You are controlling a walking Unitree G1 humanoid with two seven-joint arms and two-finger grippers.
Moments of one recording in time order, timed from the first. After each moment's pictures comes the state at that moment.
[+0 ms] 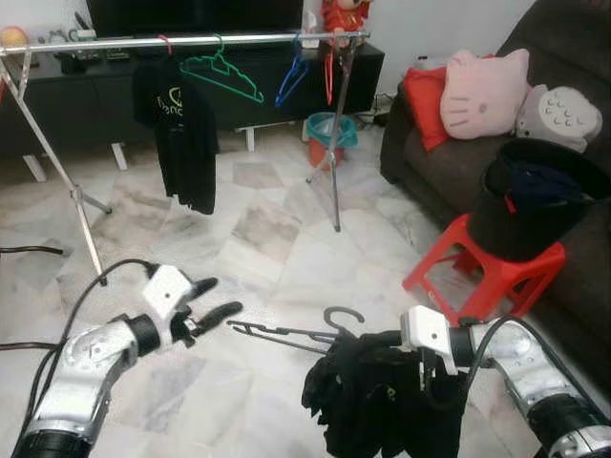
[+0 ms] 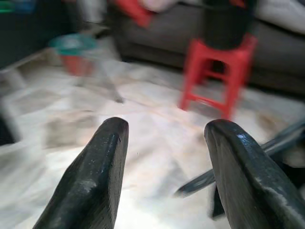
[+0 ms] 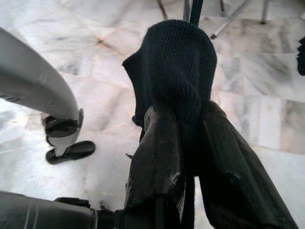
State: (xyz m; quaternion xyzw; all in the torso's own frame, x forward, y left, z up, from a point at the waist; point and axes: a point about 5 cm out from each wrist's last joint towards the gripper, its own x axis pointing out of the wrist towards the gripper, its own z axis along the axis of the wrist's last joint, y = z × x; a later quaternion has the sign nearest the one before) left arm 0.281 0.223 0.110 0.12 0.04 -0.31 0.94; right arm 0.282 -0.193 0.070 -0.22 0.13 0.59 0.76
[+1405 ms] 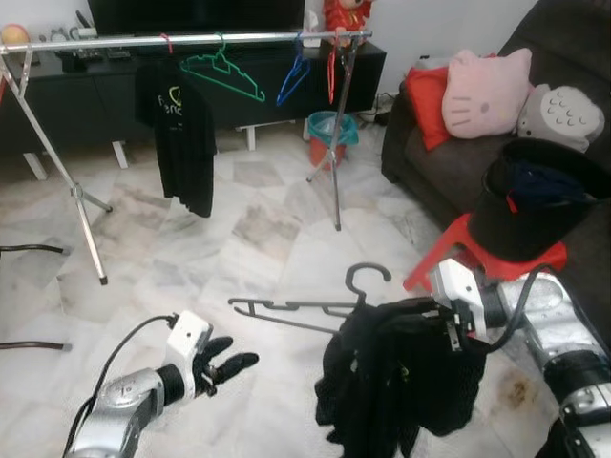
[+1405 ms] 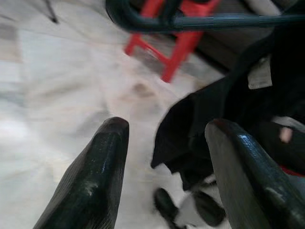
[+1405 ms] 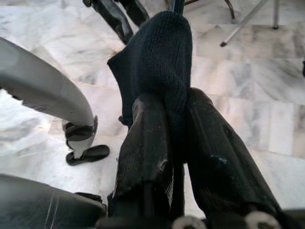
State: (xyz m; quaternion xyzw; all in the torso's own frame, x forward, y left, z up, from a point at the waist) left arm 0.244 0.187 0.037 -0.03 0.23 -0.38 0.90; right arm 0.308 -0.212 0.127 -0.16 0.12 0.66 0.72
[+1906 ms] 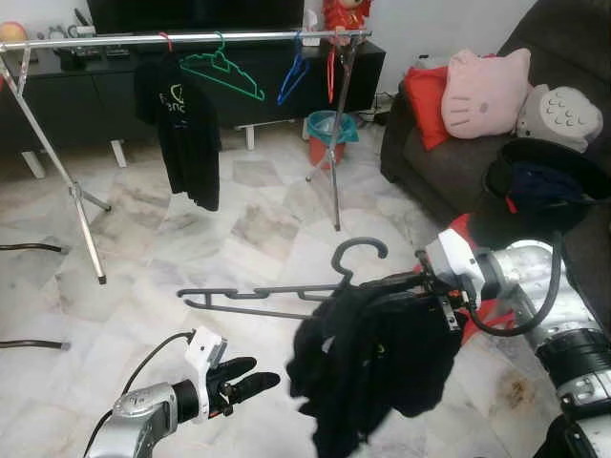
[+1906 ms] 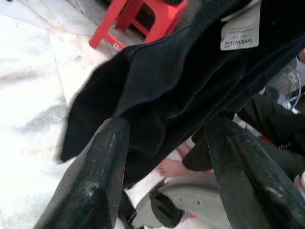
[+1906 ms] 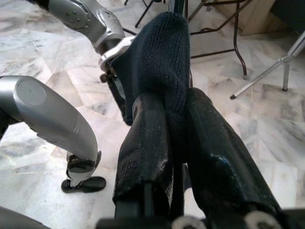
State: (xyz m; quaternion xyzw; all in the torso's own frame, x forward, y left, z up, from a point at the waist) left arm 0.241 0.169 0.026 -0.10 0.23 -0.41 0.88; right arm 0.311 -0.180 0.168 -0.15 0.03 0.72 0.68
